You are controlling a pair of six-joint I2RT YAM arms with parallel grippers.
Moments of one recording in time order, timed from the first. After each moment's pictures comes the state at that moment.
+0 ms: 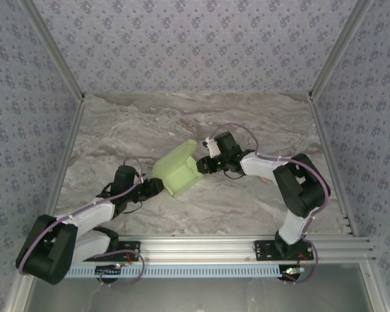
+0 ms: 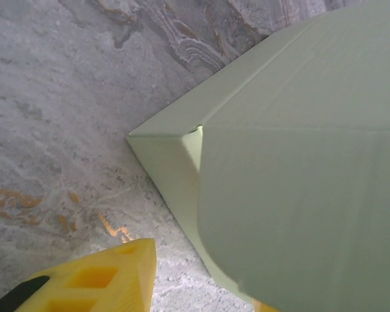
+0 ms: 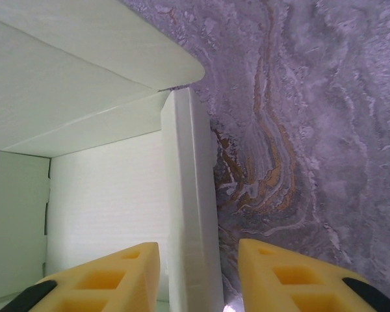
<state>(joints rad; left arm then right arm) -0.39 1.11 0.26 0.13 0.43 -0.82 0.58 1.75 0.94 -0.05 -0.39 0.27</state>
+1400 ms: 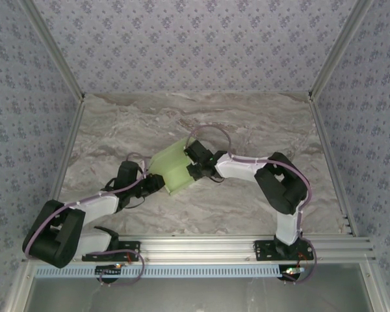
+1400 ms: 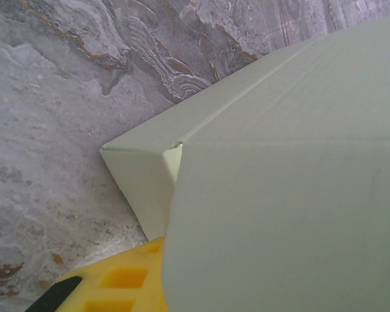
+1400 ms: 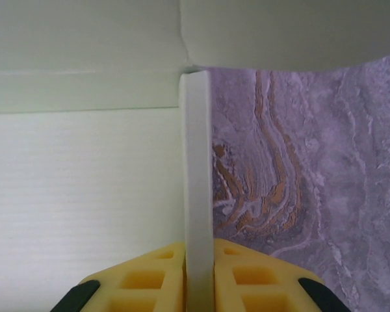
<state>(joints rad) -0.39 1.25 0.31 0.21 0.41 -0.81 0.83 1.89 1.16 -0.32 0.15 0.22</state>
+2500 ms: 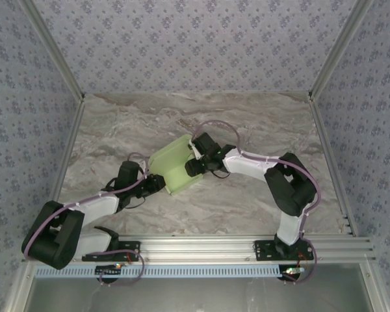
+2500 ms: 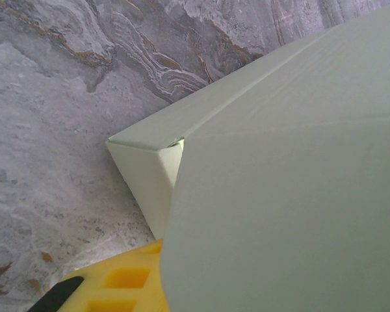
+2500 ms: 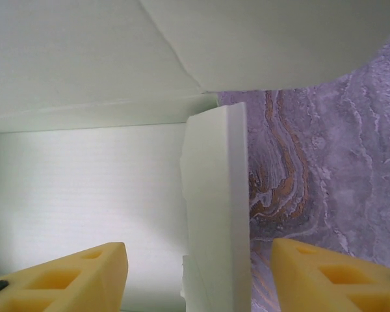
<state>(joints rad) -0.40 1.24 0.31 0.19 0.41 -0.78 0.75 1.81 1.15 -0.34 -0.06 0.26</state>
